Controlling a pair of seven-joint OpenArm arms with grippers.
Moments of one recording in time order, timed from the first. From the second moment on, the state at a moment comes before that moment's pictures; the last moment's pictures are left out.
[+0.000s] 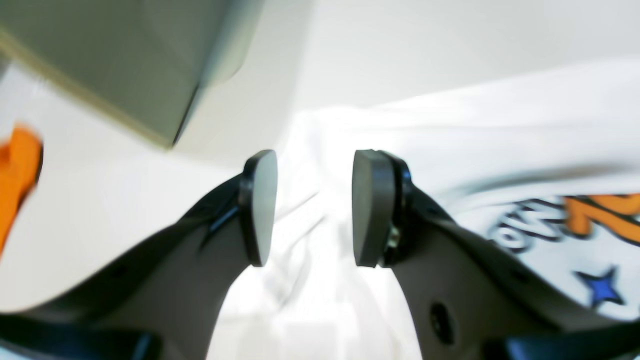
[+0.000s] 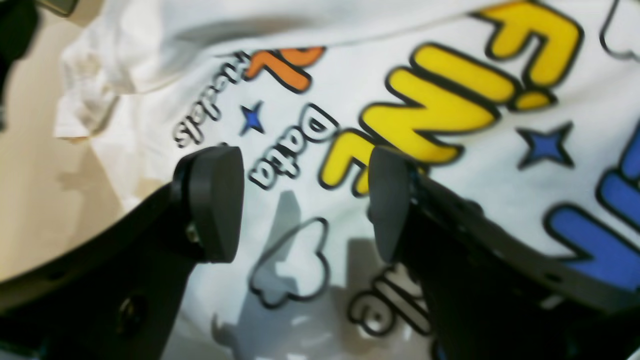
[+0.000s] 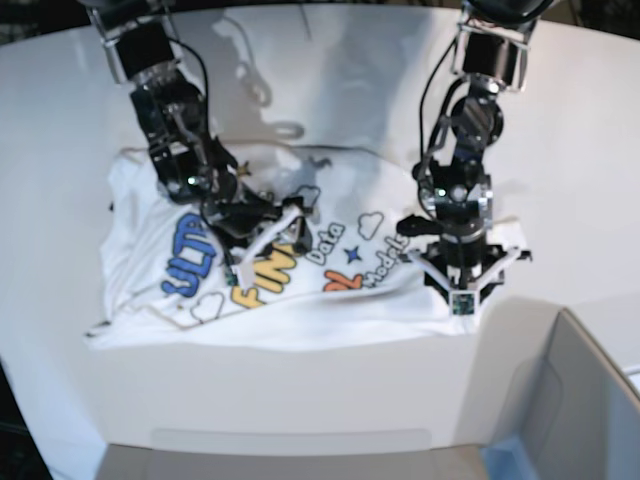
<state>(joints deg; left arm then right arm) -8.1 -9.0 12.1 93.7 9.9 18.2 42.3 8.0 11.7 -21.7 93.0 35.3 -7.9 -44.6</state>
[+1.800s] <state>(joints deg) -14.0 -9.2 4.8 70.5 -20.6 8.9 34.7 1.5 11.5 -21.9 92.0 40.3 -7.7 -43.4</state>
